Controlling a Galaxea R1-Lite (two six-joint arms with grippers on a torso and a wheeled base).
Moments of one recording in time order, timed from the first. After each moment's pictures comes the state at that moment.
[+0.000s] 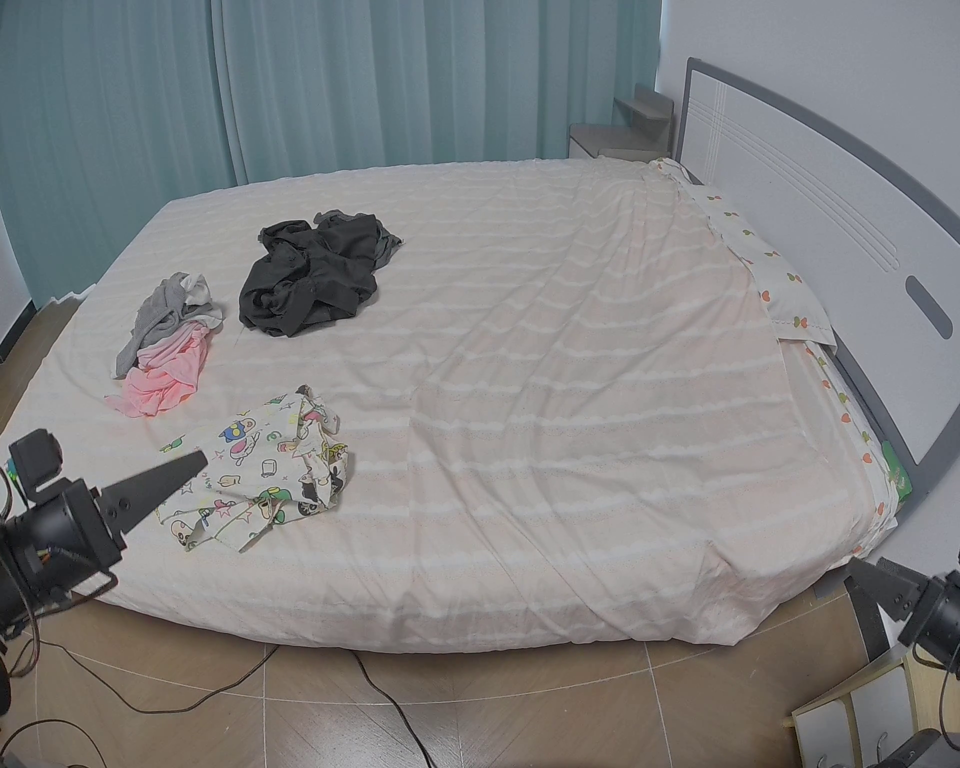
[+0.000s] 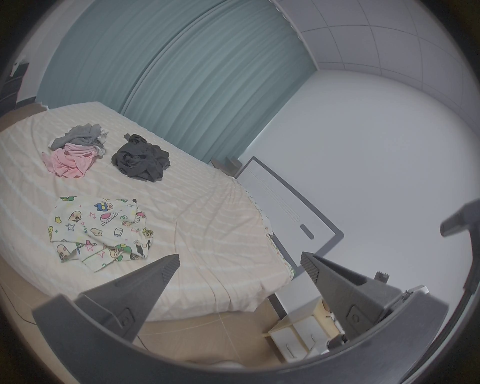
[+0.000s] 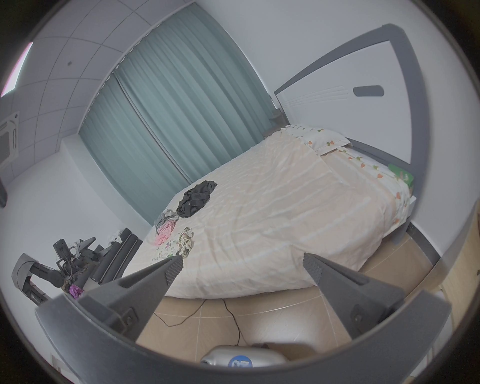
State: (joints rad) left arm -0.01 1.10 -0.24 -0.80 -0.61 -0.52; right arm 0.06 0.75 -0.08 -0.45 0.25 0.41
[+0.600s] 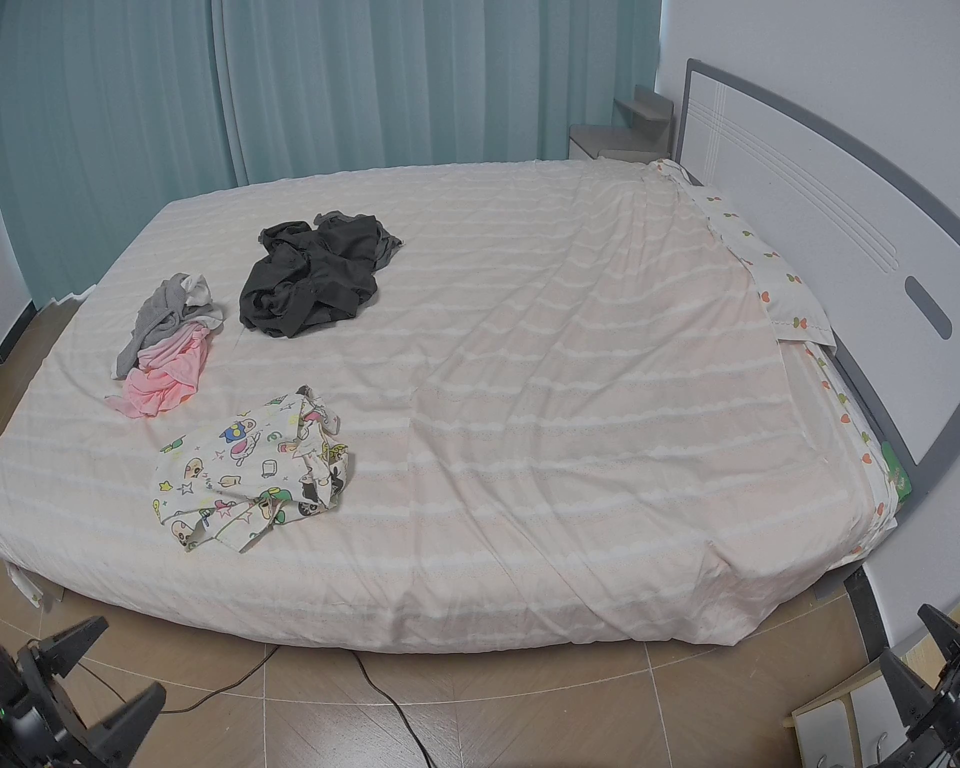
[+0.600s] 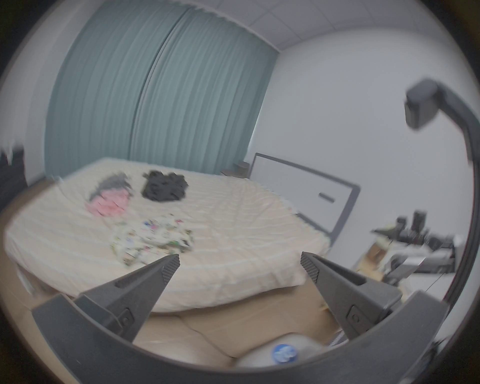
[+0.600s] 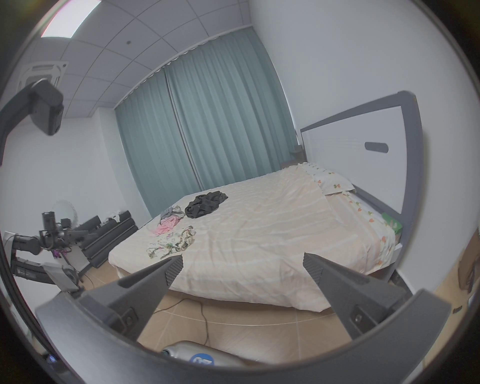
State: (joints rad) left arm -0.04 0.32 -0.09 -0.15 -0.38 -0.12; right arm 0.09 0.21 -0.05 -0.11 0.19 0.18
